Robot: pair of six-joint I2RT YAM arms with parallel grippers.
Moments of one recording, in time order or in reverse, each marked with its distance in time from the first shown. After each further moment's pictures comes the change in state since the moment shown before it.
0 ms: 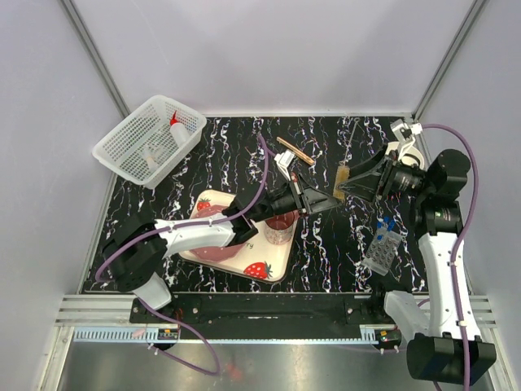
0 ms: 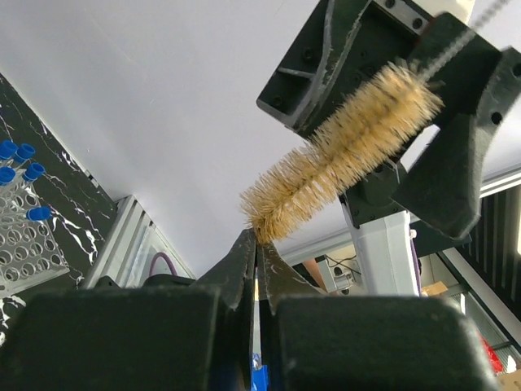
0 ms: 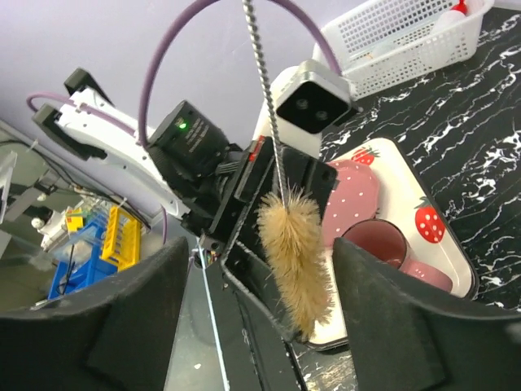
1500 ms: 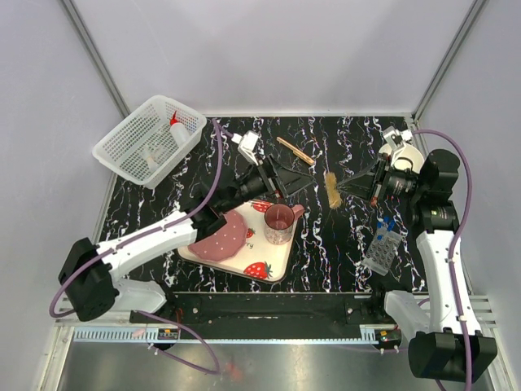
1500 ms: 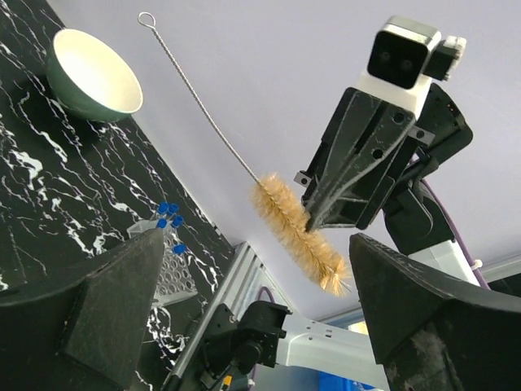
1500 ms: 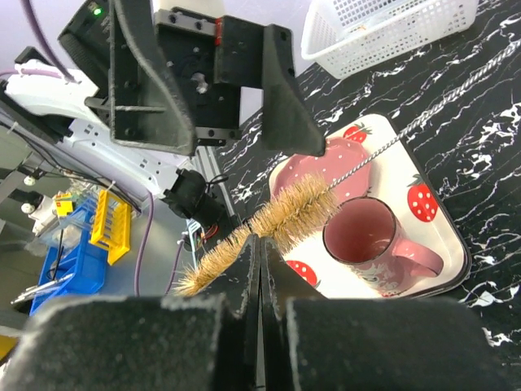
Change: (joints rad) left arm 0.122 -0.326 0.001 -0.450 -0.119 0.357; right arm 0.033 0.031 -0.032 -0.128 0.022 -0.163
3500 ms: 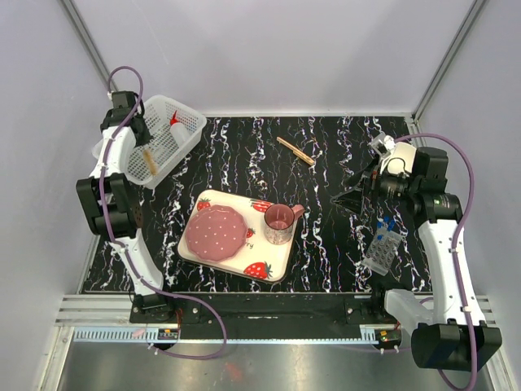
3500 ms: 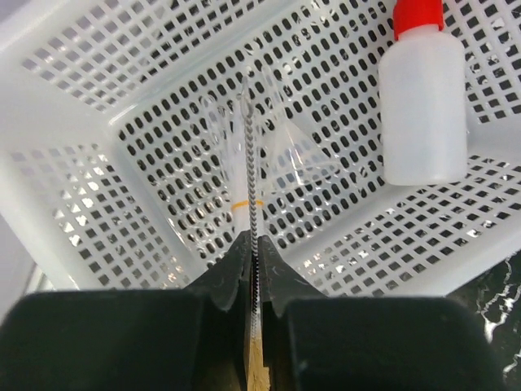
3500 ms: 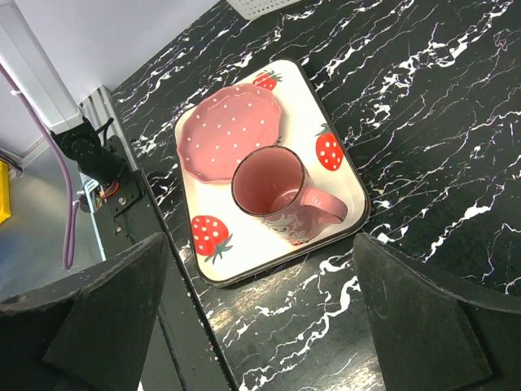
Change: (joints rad) left arm 1.055 0.673 0.819 -1.066 -0.351 0.741; right arm 0.024 0.067 0.115 -0.526 0.195 -0.633
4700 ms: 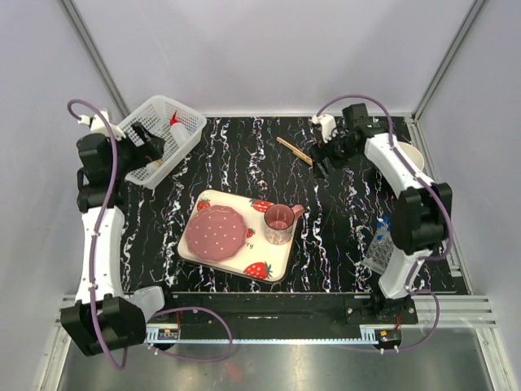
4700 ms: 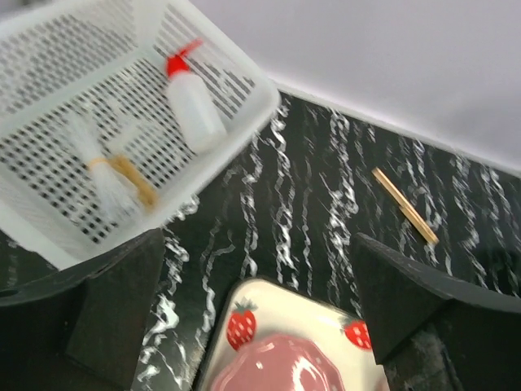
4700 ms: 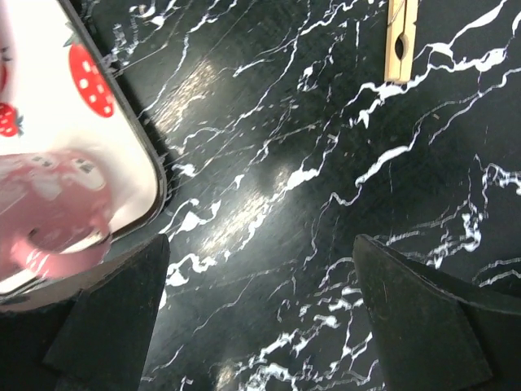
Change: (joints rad) left arm 0.033 -0.841 -0.626 0.314 0.386 -0.127; right arm 0.263 0.805 0.528 -0.194 0.649 -0.285
